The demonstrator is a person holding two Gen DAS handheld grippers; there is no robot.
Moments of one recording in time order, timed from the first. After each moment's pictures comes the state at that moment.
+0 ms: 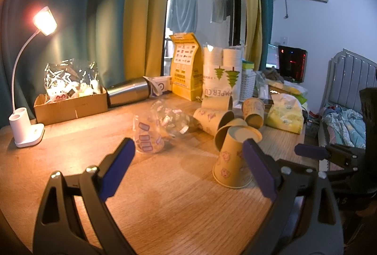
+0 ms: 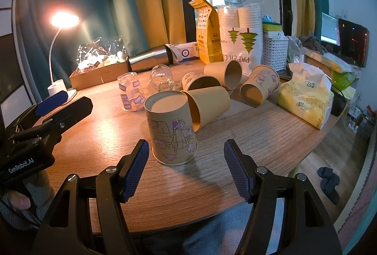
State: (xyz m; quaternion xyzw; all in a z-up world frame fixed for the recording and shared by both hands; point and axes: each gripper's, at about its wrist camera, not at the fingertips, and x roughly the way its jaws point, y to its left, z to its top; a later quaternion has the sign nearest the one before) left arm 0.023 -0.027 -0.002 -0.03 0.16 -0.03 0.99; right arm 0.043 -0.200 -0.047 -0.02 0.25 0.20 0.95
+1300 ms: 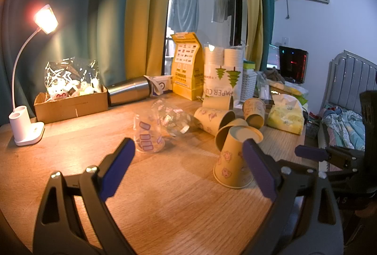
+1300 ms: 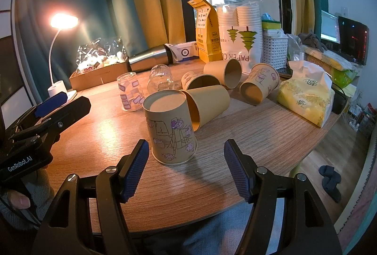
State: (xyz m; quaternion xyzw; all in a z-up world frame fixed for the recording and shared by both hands) left arm 0.022 -0.026 -0.004 -0.03 0.17 -0.03 0.99; right arm 0.043 -0.201 -0.048 -0.02 0.25 0.20 0.95
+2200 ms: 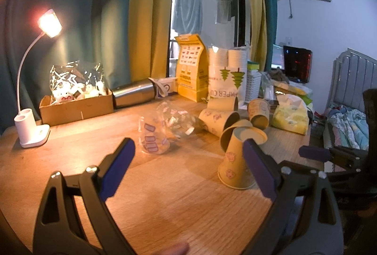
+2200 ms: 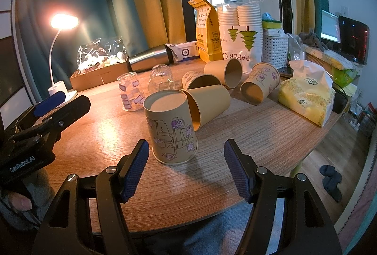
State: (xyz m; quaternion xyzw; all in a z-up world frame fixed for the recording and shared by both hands) left arm 0.023 -0.028 -0.003 -0.02 0.16 -0.01 0.99; right arm 0.044 -0.202 -0.047 -0.02 0.25 0.20 0.95
